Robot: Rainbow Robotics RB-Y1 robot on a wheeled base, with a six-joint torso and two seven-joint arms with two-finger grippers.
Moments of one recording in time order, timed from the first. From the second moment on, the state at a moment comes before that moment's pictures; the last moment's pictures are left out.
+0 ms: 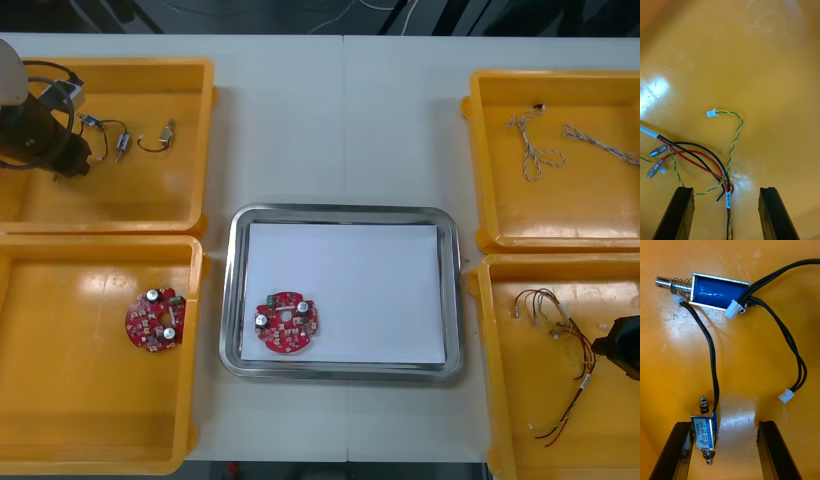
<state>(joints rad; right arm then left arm) 0.23 -0.61 -0.29 -2.09 -0.71 1.49 0.91 -0.97 0.70 -0.11 -0.70 0.58 1.19 -1.97</state>
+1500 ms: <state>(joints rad) 0.28 -0.55 -0.19 -2.02 -0.63 1.35 0.91 -0.98 0.70 -0.11 -0.65 0.59 1.14 -1.97</state>
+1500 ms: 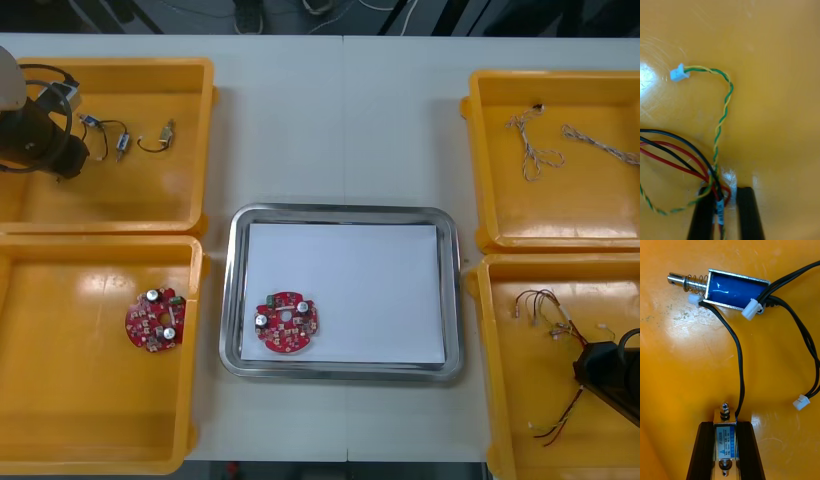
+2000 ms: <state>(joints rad) 0.29 -0.55 -0.19 -2.03 -0.62 1.33 0.91 -0.98 0.70 -0.10 -0.67 0.59 1.22 -1.97</state>
